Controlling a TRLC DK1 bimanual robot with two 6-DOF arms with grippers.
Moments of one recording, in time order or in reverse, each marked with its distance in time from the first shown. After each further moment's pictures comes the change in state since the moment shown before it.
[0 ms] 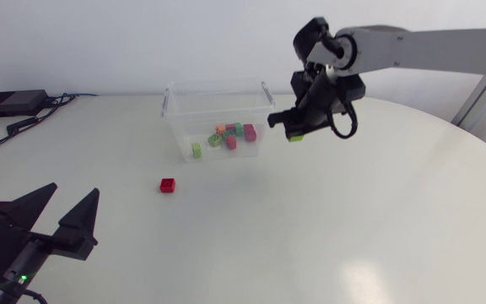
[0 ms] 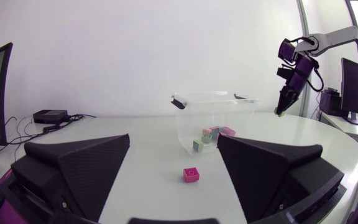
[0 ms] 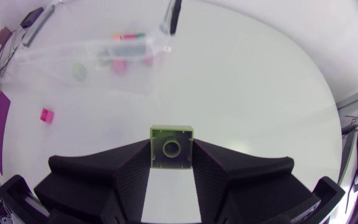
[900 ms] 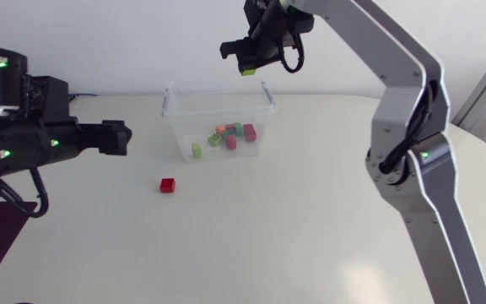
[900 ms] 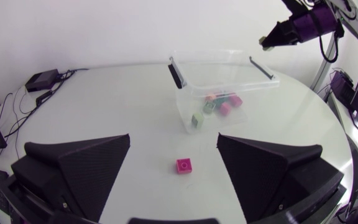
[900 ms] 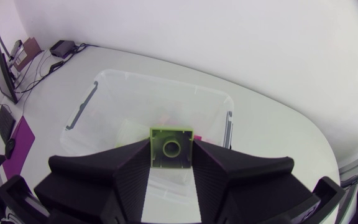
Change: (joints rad) left arm -0.101 1.061 0.783 -0.292 -0.109 -0.096; right arm 0.085 0.605 1.276 -0.377 -0.051 -0.056
